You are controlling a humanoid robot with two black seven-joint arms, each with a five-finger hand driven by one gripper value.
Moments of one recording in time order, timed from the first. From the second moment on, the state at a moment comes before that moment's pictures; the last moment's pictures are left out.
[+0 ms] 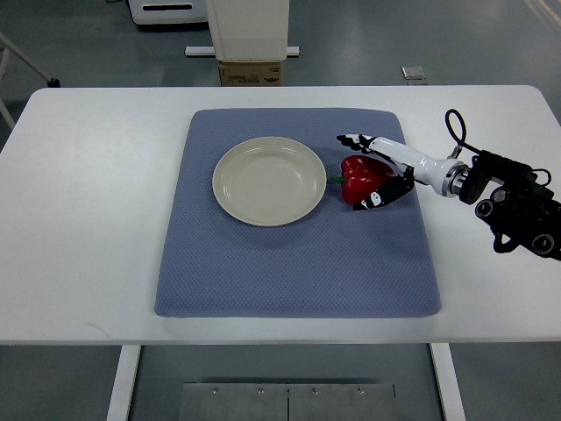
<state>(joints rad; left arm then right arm) -0.01 0.00 -0.21 -0.18 0.05 0.01 -0.14 0.96 -0.31 0.27 0.74 -1.08 0.13 0.38</state>
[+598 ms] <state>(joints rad) -0.01 0.00 -0.21 -0.18 0.05 0.01 -0.14 0.96 -0.30 0.23 0.68 -1.08 0.13 0.38</state>
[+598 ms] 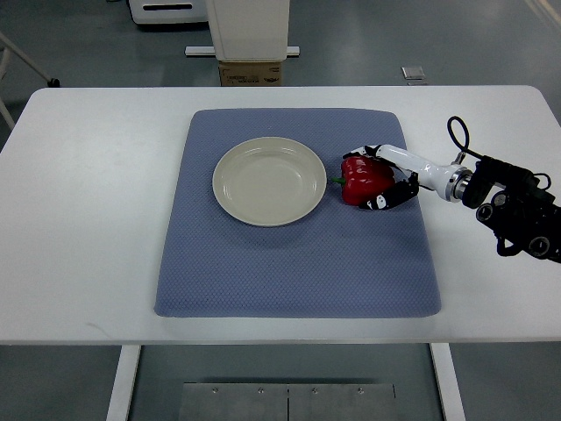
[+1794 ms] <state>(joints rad) -0.01 0.00 -0.21 -0.18 0.05 0.01 -0.14 1.14 -0.11 0.20 0.68 -1.07 0.14 0.19</state>
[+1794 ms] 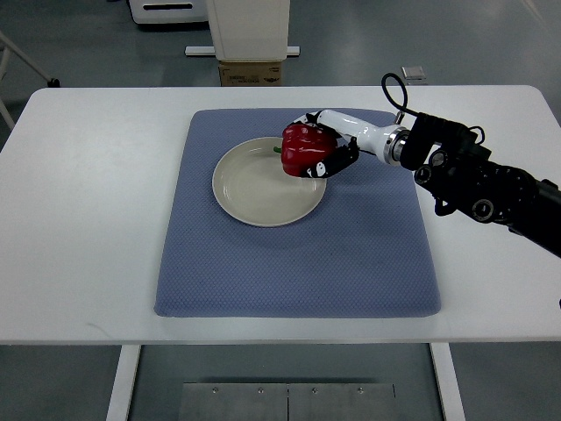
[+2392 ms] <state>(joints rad) -0.01 0.00 -0.21 -0.18 0.05 0.01 -0.14 1.13 0.00 0.18 0.68 -1.07 0.13 0.20</state>
